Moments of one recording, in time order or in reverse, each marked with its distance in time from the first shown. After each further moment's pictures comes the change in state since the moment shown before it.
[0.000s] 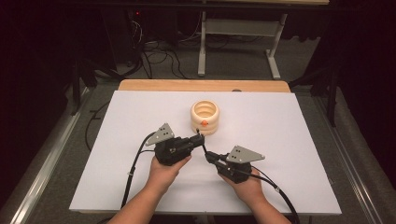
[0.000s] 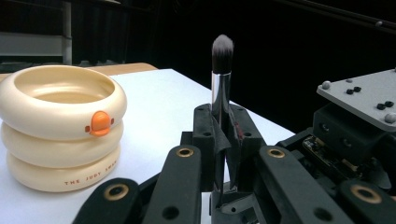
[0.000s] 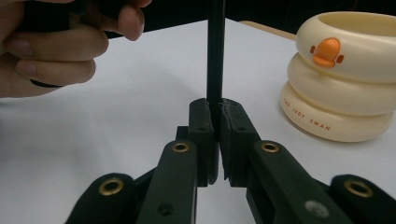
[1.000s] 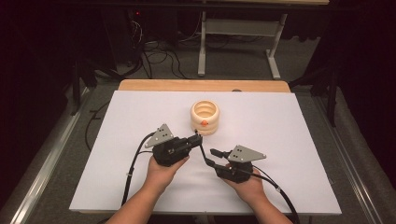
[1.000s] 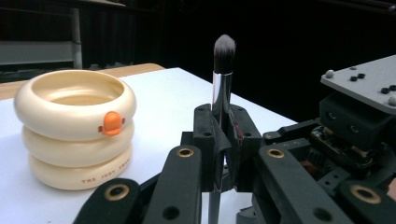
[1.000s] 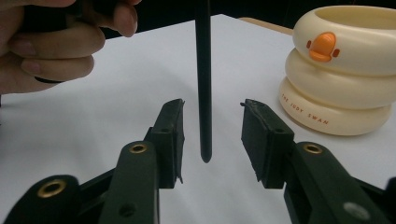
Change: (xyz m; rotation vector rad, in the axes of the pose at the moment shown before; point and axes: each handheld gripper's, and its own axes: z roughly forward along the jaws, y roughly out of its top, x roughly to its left) left arm 0.001 0.001 -0.006 0.013 0.046 0.055; right arm -0.003 0.000 -0.003 0.007 0.004 0.021
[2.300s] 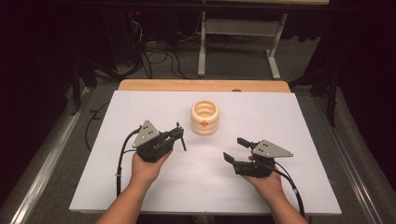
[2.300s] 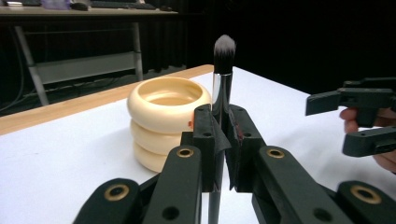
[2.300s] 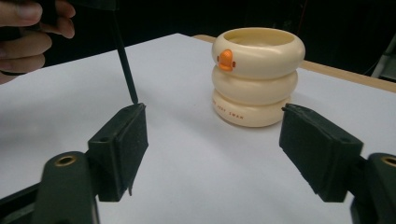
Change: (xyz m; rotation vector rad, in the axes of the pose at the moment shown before) left arm 0.019 0.008 -0.032 0.006 0.225 0.109; right arm -0.036 -0.002 -0.045 -0.067 -0.126 0.059
